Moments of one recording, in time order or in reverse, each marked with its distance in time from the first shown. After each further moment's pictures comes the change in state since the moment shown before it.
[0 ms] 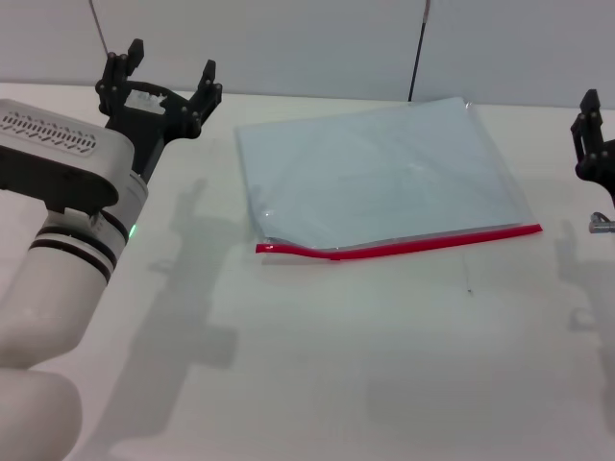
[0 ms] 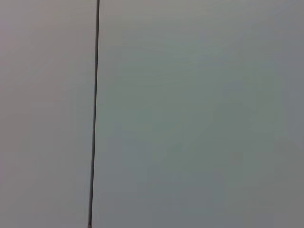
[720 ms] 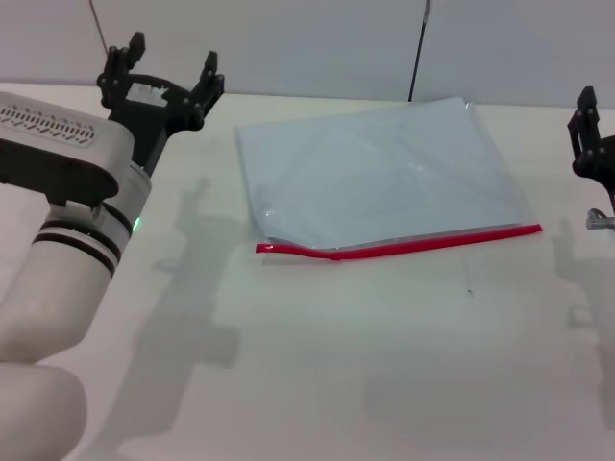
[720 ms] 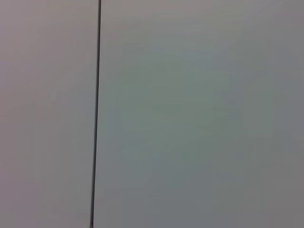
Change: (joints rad) left arm -0.003 0.001 0.003 0.023 -0.029 0.002 0.003; right arm 0.009 0.000 0.006 0.000 0.000 -0.013 0.000
